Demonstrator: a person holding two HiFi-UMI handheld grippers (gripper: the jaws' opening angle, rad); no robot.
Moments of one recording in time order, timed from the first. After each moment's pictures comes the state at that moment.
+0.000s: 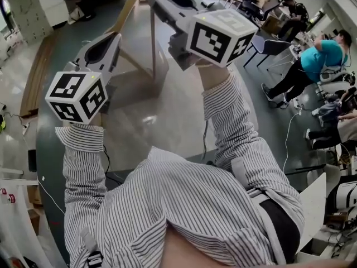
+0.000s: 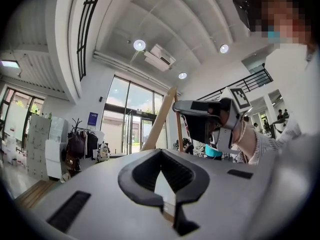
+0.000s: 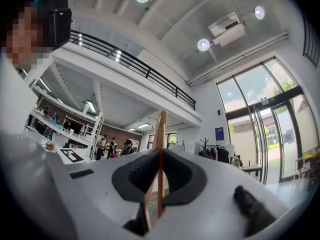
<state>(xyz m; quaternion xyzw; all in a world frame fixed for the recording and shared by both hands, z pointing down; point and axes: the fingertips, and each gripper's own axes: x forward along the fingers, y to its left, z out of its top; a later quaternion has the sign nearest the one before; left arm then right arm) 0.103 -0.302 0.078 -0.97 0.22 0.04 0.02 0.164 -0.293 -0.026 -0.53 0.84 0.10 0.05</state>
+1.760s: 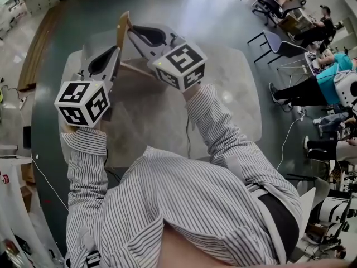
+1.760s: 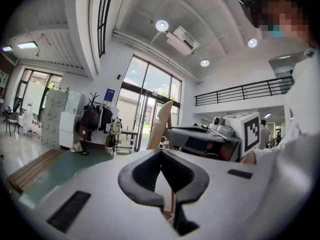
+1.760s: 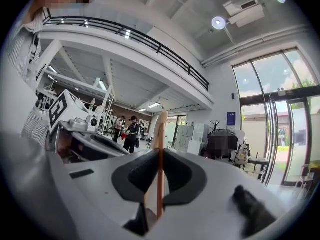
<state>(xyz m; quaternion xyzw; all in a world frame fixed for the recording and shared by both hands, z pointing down) 0.116 -0.378 0.209 -0.95 0.28 -0.03 -0.09 0.152 -0.397 0.178 -0.48 0.87 0.09 -0.07</state>
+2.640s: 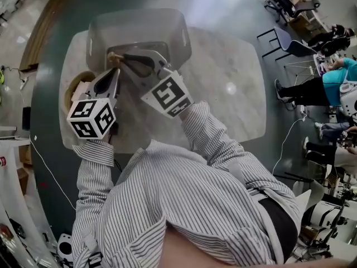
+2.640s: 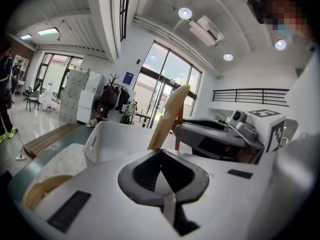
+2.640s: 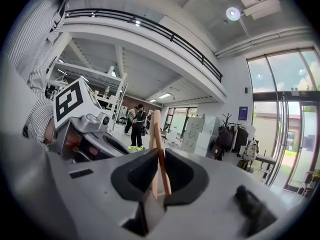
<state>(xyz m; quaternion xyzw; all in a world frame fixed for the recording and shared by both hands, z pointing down) 0.063 -0.342 0.324 -0.92 0.34 -0.07 -0.20 0.075 -0.345 0.277 -0.43 0.89 0.09 -0.14</state>
